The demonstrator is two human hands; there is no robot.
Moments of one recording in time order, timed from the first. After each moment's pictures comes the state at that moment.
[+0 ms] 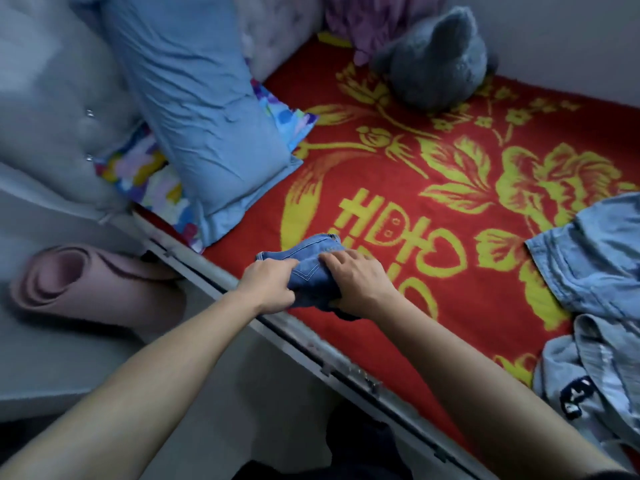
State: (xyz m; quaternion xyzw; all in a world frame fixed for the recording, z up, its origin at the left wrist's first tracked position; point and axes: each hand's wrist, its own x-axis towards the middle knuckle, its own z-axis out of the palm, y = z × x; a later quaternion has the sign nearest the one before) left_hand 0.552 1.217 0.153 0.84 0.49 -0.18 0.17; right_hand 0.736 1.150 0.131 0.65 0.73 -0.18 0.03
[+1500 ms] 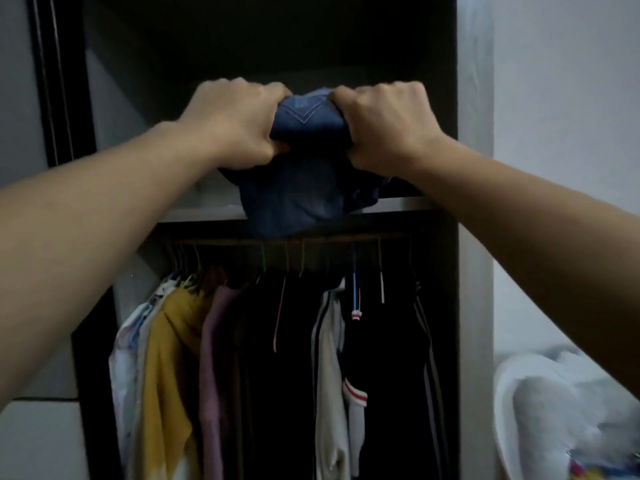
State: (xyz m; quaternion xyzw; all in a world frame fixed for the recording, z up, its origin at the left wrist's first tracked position) left_hand -0.221 0.880 0.856 0.49 0.69 0.10 -0.53; right_hand -0.070 1.036 0.838 0.12 0.75 0.41 -0.50
